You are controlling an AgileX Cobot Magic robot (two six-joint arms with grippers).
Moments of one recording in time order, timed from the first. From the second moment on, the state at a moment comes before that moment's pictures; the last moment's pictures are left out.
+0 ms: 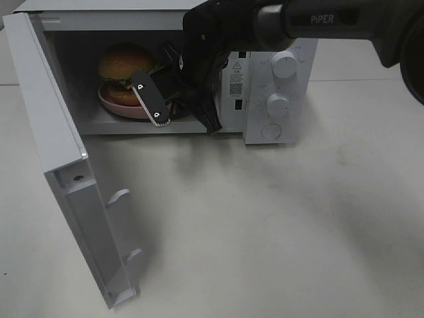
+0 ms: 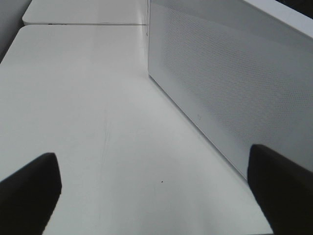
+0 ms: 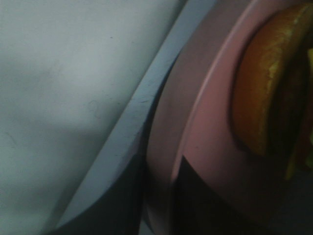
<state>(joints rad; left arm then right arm) 0.03 0.00 -0.50 -0.15 1.04 0.07 0.65 2.28 -1.86 -0.20 0.55 -1.39</state>
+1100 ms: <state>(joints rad) 0.03 0.00 -0.50 -0.15 1.04 0.07 0.65 2.12 -1.61 -0.18 0.48 -1.20</state>
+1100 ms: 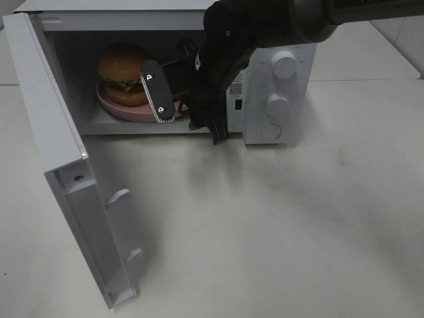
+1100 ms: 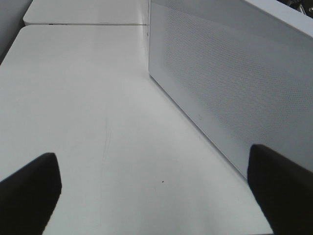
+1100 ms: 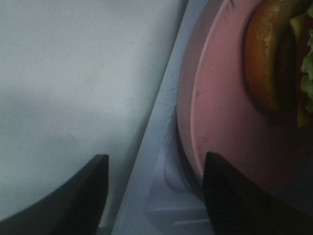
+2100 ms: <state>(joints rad) 0.03 0.00 -0.50 -0.15 1.04 0.07 0.65 1.71 -1.16 -0.26 0.40 -0.57</state>
